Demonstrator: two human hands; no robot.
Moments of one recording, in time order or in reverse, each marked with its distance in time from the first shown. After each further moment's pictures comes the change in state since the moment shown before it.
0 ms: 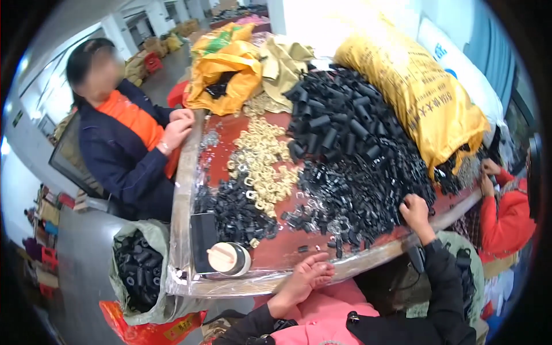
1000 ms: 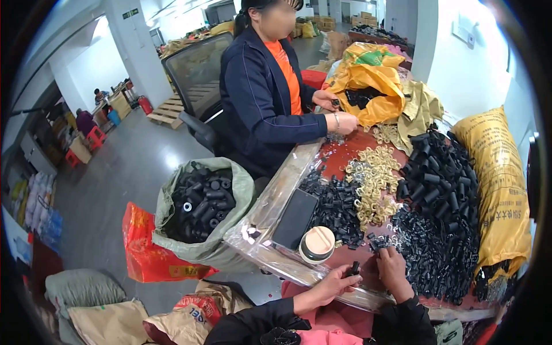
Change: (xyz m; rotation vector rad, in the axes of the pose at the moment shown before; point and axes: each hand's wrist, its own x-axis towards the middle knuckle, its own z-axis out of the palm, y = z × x) left_hand -0.034 0.025 -0.038 -0.040 0.180 0.307; right_hand -0.012 -0.226 0.056 0.171 -0.188 -0.756
